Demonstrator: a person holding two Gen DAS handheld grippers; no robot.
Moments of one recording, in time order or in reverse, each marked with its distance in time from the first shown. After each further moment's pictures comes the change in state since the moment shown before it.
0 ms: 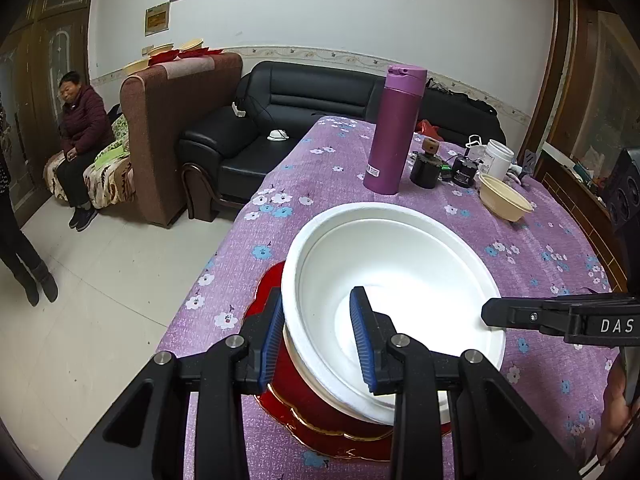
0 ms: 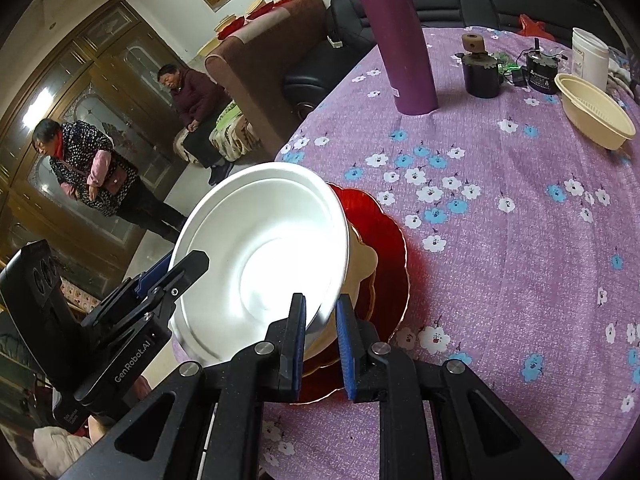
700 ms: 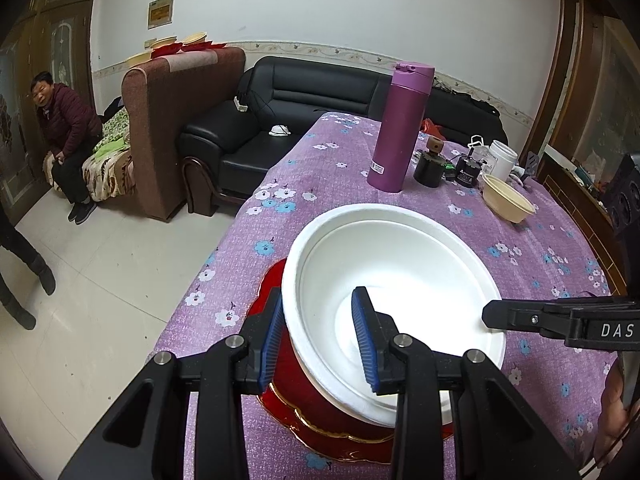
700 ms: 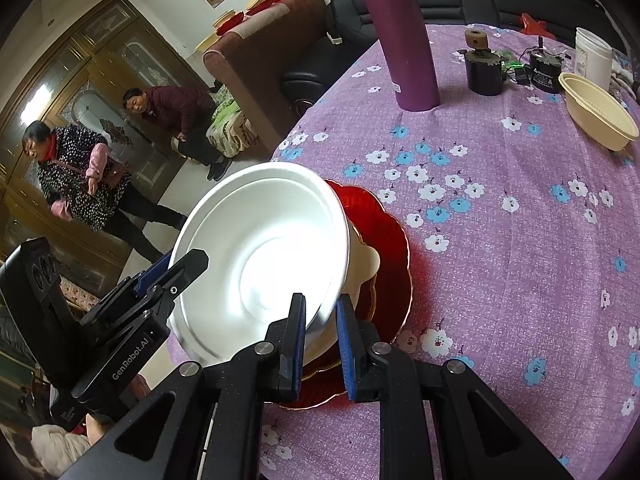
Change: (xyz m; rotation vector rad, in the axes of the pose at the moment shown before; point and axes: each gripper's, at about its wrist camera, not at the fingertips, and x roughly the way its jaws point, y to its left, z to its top) left arm 0.005 0.006 -0.002 -0.018 0.007 -0.005; right arm 0.005 0.002 0.001 -0.004 0.009 -0.005
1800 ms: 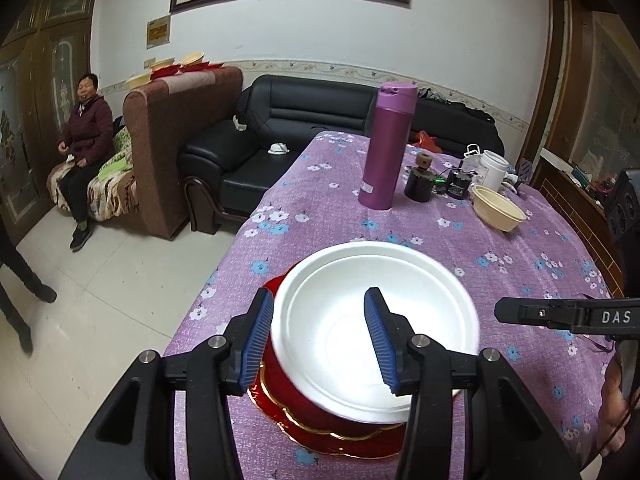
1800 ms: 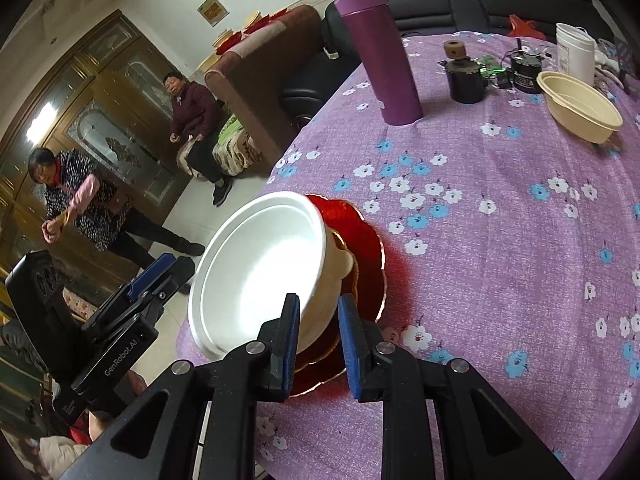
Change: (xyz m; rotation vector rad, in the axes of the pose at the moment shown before) left arm -0.028 -0.021 0.007 0.036 -0.060 0.013; right arm -0.031 -0.025 -0.007 0.044 -0.066 0.033
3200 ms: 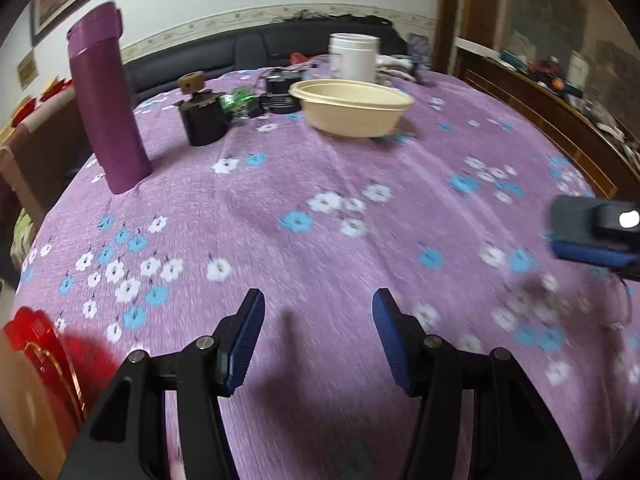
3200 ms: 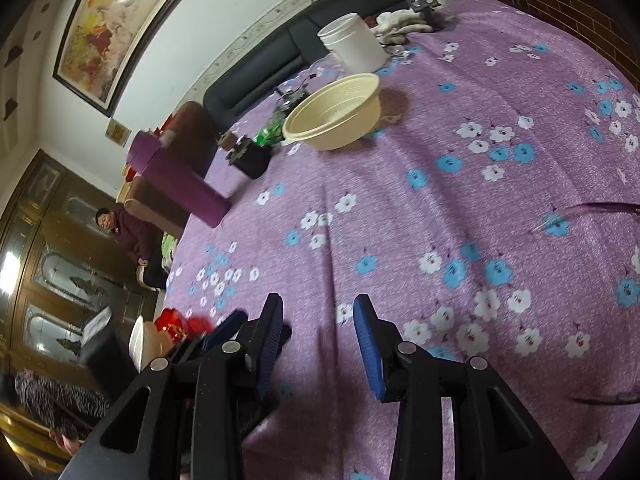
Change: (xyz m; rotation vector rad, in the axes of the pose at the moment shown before) left arm 0.170 -0.259 -0.017 0.307 0.207 -0.163; right arm -0.113 -0.216 -0.014 0.417 -0.228 -0.128
